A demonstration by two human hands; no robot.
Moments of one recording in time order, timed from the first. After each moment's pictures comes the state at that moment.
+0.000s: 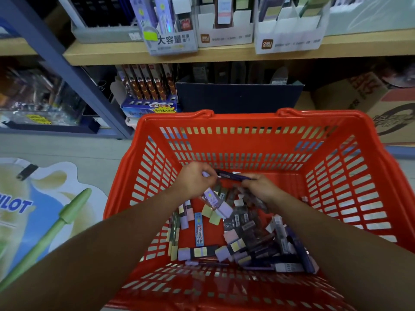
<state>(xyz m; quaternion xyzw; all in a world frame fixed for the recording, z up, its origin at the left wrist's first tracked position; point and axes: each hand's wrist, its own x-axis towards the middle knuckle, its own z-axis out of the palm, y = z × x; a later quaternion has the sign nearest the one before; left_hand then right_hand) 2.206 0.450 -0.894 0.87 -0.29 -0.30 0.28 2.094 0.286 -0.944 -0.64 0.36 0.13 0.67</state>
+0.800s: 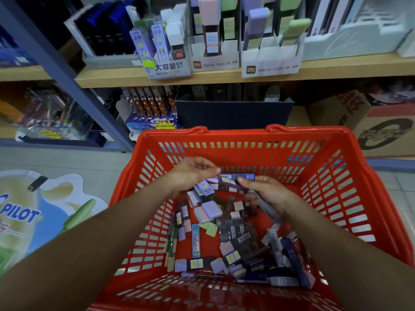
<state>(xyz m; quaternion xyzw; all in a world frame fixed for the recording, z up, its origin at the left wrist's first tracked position) 2.216 0.435 -0.837 0.80 -0.17 -0.40 0.41 2.081 0.261 -0.893 -0.47 0.27 0.14 0.83</state>
